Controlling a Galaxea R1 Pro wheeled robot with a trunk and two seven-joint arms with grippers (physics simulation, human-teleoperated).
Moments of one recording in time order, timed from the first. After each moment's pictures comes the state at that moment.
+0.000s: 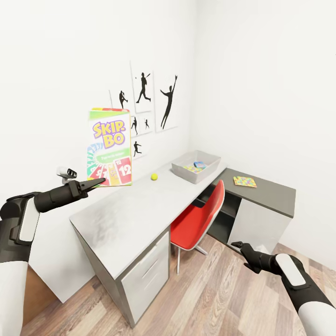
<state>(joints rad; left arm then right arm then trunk) -0.78 0.28 0.27 -1.27 0.40 1.04 -1.26 -0.58 -0.23 -0.21 -0.75 -1.02 0.75 -0.10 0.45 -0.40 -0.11</state>
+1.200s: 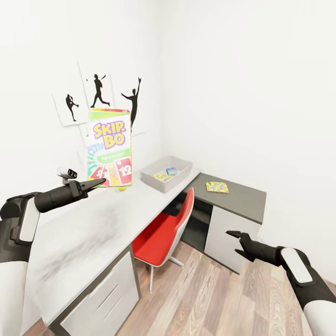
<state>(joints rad) -0.78 0.28 0.27 -1.27 0.40 1.04 -1.26 -0.57 -0.25 -0.22 -0.85 -1.03 0.93 0.13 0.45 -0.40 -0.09</state>
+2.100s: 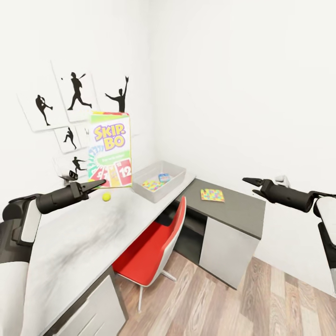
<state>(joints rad) -0.78 0.27 0.27 -1.24 0.40 1.04 -1.26 -0.74 -0.40 -0.20 -1.34 -1.04 1.04 0.13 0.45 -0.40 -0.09</state>
